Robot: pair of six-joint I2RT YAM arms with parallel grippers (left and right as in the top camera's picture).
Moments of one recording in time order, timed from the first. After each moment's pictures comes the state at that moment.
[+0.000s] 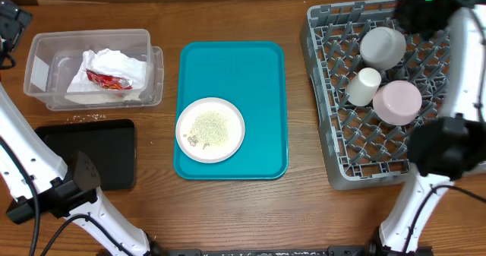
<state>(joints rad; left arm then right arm) 0.48 2.08 2.85 -1.69 -0.03 -0.67 -0.16 2.25 2.45 -1.33 -0.24 0.55</state>
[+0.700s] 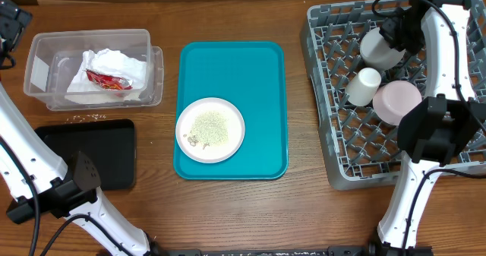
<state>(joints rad) 0.48 2.08 2.85 -1.69 -0.03 -0.67 -0.16 2.39 2.45 -1.37 0.02 0.62</state>
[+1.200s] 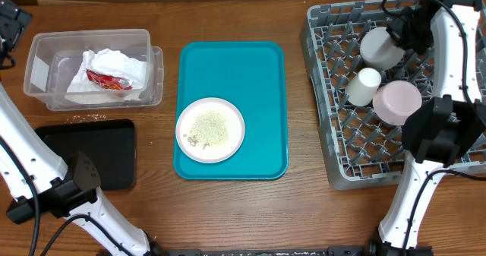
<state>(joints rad) 0.48 2.08 2.85 -1.69 -0.03 -0.67 -0.19 2.39 2.47 -1.34 -0.10 0.58</state>
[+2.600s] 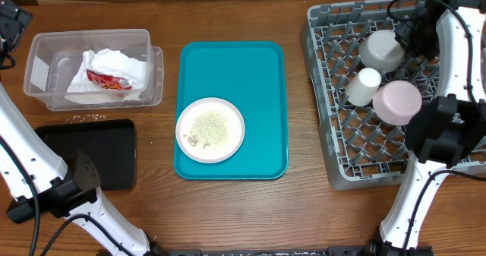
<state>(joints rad) 0.48 2.08 2.85 -1.69 -0.03 -0.67 -0.22 2.39 2.43 -1.40 0.04 0.58</state>
